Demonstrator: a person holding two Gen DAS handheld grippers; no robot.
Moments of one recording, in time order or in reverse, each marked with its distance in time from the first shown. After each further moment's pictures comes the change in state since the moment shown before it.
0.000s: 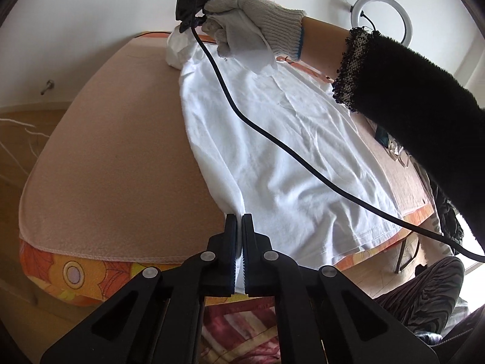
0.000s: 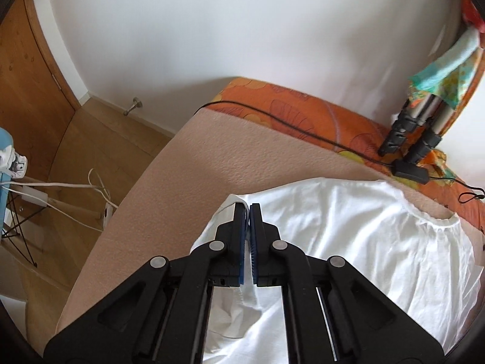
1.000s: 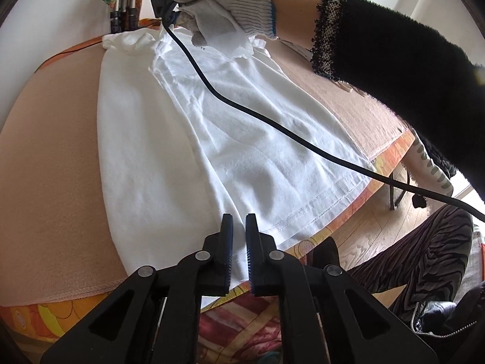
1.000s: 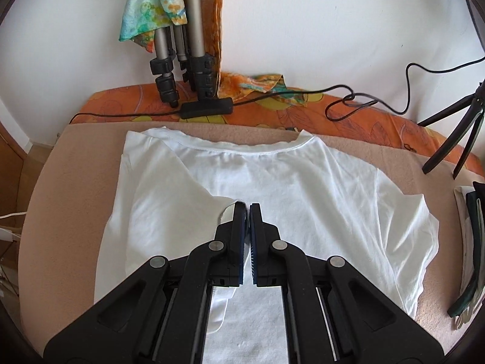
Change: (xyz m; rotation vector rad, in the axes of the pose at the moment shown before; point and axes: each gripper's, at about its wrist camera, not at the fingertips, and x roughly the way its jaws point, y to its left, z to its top) left arm 0.055 -0.111 -0.005 0.317 0.154 -0.105; right arm -0.039 -0.214 -0.083 0.267 0.027 -0.185
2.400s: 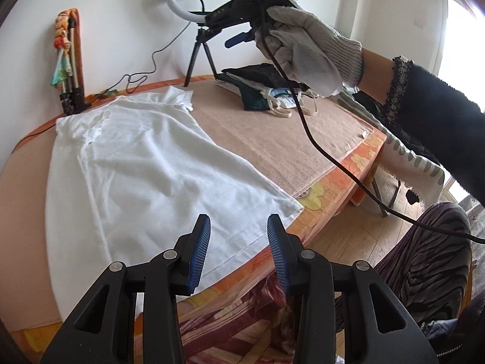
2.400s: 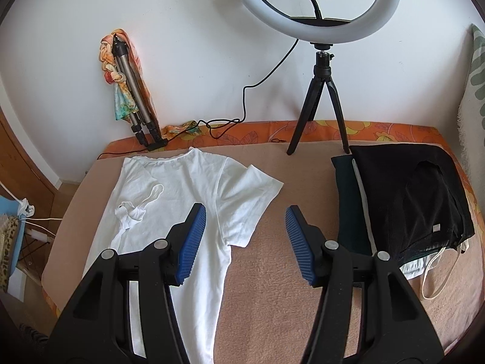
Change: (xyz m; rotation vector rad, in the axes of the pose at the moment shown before) left arm 0.005 -0.131 0.018 0.218 -0.207 -0.016; right arm -0.205 -0.216 -0.103 0.131 -0.232 0.104
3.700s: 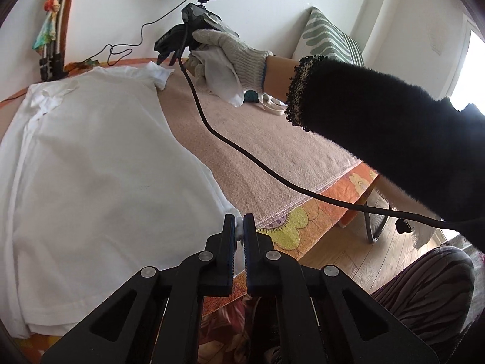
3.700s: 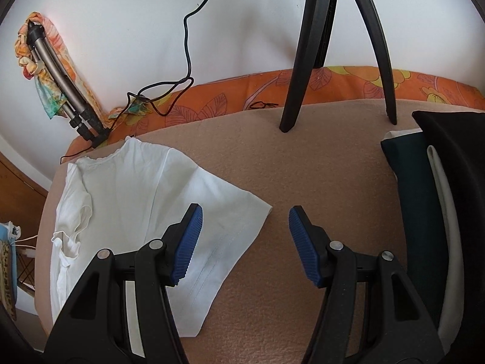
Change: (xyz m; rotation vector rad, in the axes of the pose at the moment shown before) left arm 0.071 -0.027 0.008 -0.173 0.006 -0.047; right arm 0.200 -0.057 0.015 0.111 0.176 0.058
